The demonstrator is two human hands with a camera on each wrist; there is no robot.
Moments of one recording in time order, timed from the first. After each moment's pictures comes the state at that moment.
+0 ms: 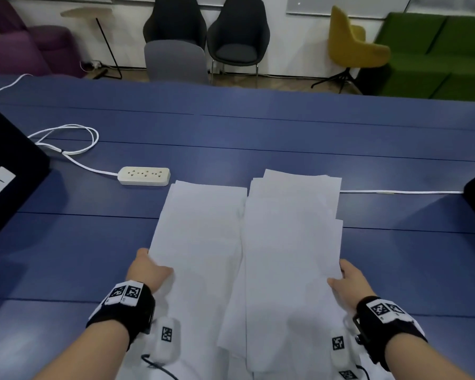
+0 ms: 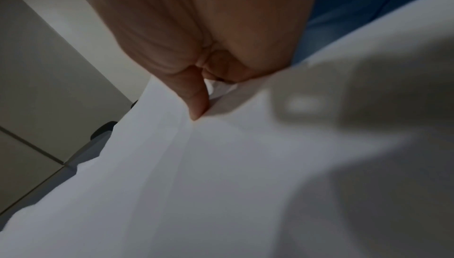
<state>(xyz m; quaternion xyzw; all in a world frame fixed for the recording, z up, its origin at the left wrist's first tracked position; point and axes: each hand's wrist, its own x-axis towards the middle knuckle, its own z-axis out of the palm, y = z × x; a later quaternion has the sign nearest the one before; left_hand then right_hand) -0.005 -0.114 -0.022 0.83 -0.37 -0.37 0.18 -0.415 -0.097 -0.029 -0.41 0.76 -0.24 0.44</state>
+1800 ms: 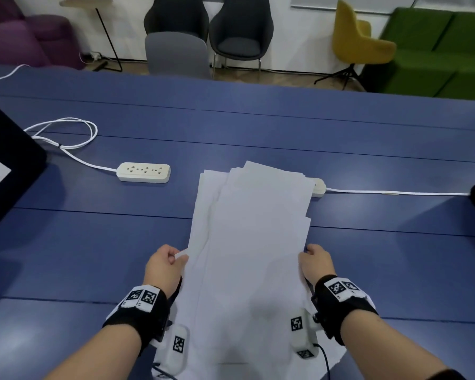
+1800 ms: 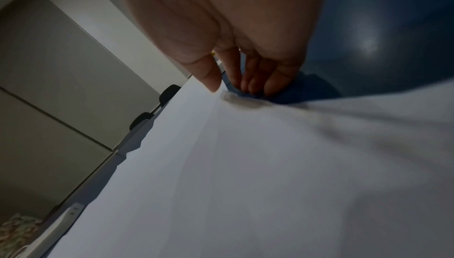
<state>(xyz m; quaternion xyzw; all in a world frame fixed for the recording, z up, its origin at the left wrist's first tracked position) -0.036 -0.113 -0.038 0.76 -0.40 -0.40 0.32 -0.346 -0.149 -0.041 -0.39 0.80 -0.24 0.39</state>
